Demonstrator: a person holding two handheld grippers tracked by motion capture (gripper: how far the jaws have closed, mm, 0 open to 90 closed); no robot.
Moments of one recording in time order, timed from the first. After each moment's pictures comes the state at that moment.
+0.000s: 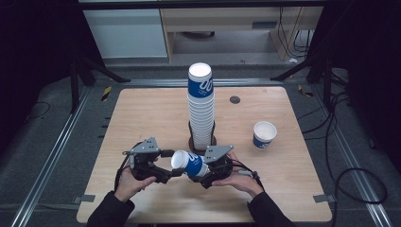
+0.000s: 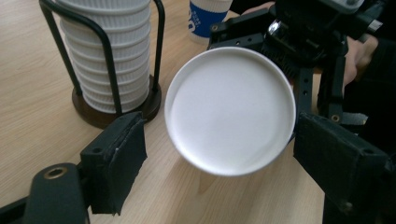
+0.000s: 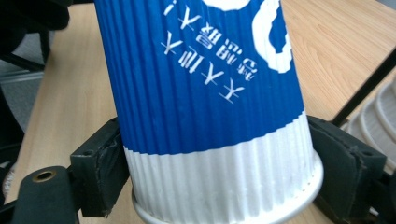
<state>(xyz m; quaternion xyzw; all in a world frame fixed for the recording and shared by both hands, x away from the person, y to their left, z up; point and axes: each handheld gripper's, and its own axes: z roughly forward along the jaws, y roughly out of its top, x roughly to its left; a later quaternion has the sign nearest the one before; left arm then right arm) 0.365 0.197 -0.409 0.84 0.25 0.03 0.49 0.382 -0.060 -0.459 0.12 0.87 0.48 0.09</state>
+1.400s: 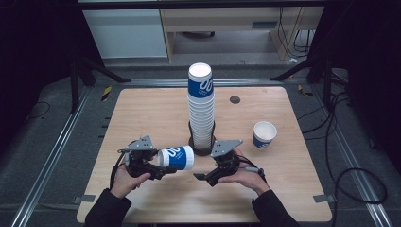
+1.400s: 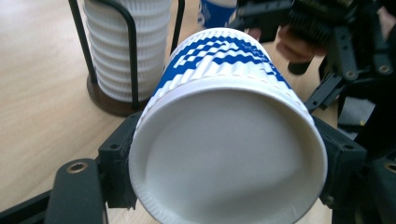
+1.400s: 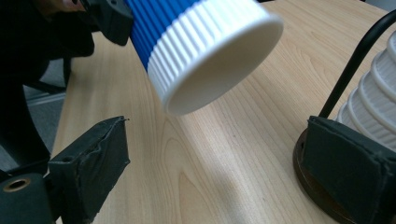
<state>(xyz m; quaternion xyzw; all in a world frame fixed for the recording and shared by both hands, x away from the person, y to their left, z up) 0.375 0.218 -0.416 0.82 0.25 0.03 0.51 0.387 -0.079 -0.446 0.14 0.85 0.51 0.06</state>
